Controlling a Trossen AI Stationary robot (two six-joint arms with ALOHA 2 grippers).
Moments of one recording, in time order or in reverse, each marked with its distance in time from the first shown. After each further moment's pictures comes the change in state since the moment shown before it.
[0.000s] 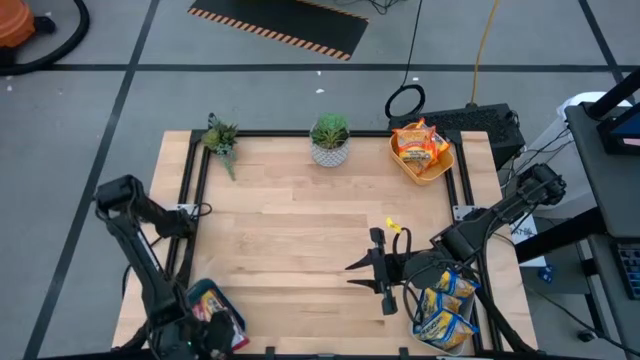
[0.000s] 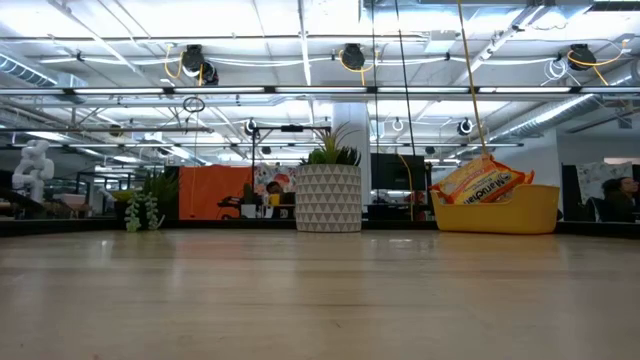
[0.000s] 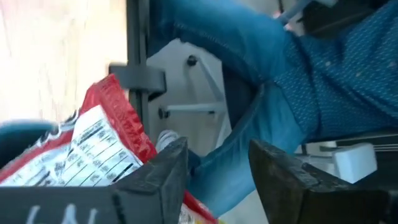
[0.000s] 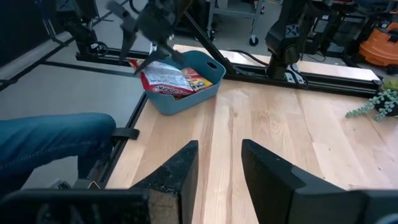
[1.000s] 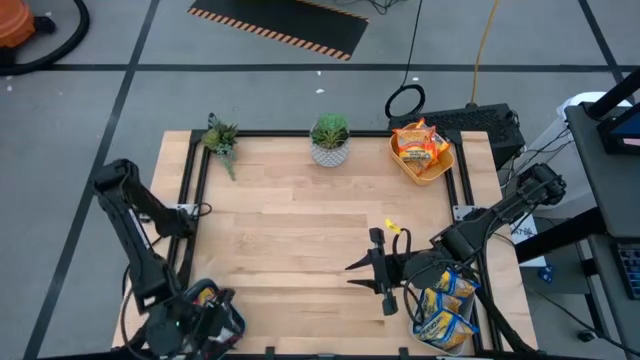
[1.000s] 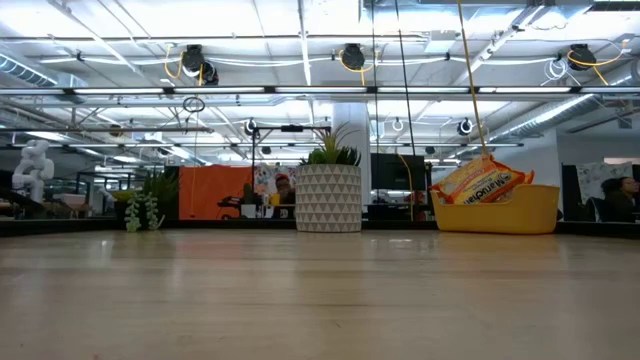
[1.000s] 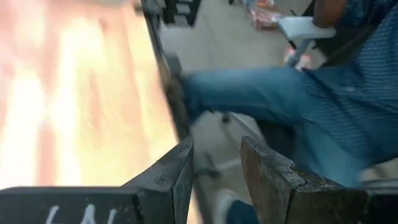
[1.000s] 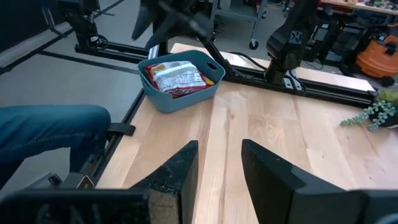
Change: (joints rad) left arm 0.024 -0.166 0.026 -0.100 -0.230 0.388; right arm 0.000 0.000 0.000 0.002 0.000 -0.063
